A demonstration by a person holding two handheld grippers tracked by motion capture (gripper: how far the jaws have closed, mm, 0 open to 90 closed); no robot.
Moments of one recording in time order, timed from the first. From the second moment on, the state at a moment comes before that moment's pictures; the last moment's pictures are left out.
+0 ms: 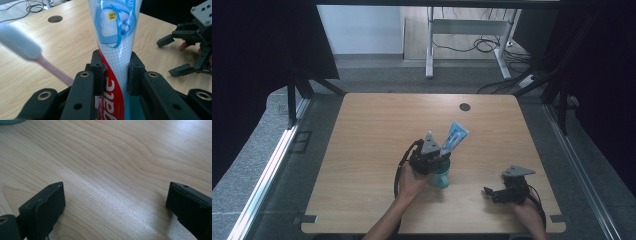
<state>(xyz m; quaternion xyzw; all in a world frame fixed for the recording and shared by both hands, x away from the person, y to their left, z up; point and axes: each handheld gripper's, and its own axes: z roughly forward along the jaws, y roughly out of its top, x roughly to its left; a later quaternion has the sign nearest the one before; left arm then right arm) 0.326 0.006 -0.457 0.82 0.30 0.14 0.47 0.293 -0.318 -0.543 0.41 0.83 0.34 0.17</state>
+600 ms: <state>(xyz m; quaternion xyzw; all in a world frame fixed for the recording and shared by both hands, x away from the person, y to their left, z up) 0.325 0.009 -0.461 0.82 0.30 0.14 0.46 0.293 -0.318 -0.543 0.41 0.83 0.34 0.17</state>
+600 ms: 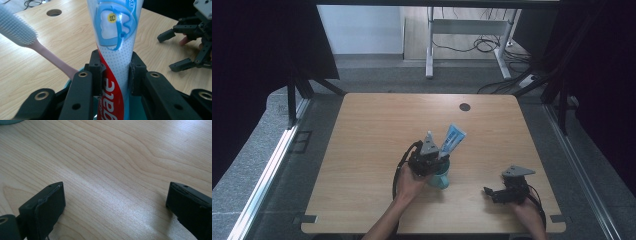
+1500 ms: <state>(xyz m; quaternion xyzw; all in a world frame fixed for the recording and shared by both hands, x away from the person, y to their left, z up) 0.326 0.012 -0.462 0.84 0.31 0.13 0.43 0.293 -0.318 -0.543 0.41 0.83 0.34 0.17</state>
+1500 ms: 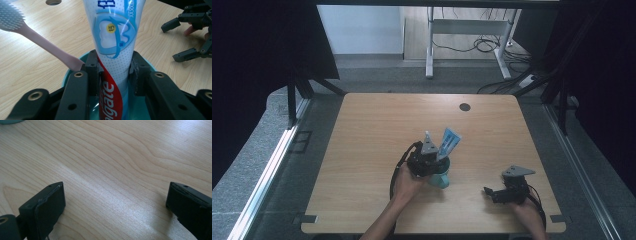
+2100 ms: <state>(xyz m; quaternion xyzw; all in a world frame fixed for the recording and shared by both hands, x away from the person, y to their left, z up) 0.319 0.024 -0.453 0.84 0.30 0.13 0.44 0.293 -0.318 -0.543 0.41 0.83 0.34 0.17</state>
